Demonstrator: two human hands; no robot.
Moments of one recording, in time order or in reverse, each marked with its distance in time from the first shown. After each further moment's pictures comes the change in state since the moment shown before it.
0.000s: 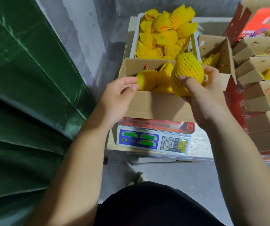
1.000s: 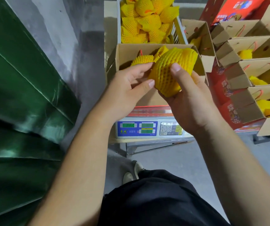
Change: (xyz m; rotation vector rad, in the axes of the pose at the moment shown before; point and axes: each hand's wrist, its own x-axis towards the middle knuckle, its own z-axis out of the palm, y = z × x) left_hand -0.005 -0.007 -0.026 -0.011 -0.331 0.284; right_hand -0.077 0.002 0.063 0.241 -0.125 0.075
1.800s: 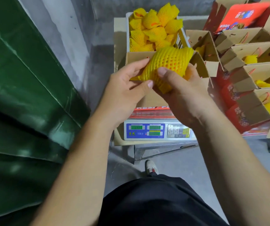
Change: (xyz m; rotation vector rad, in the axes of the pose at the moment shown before) left_hand -0.036 0.016 -0.015 -0.210 0.121 0.022; right_hand -0.004 0.002 0.024 0.082 -0.036 -0.009
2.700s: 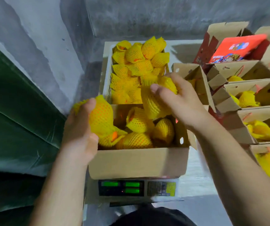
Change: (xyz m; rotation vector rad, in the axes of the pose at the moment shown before) left_hand 0.172 -0.058 0.017 -0.396 0.689 -0.463; right_hand 0.206 -0.080 -0.103 -0.712 -0.152 -0.237
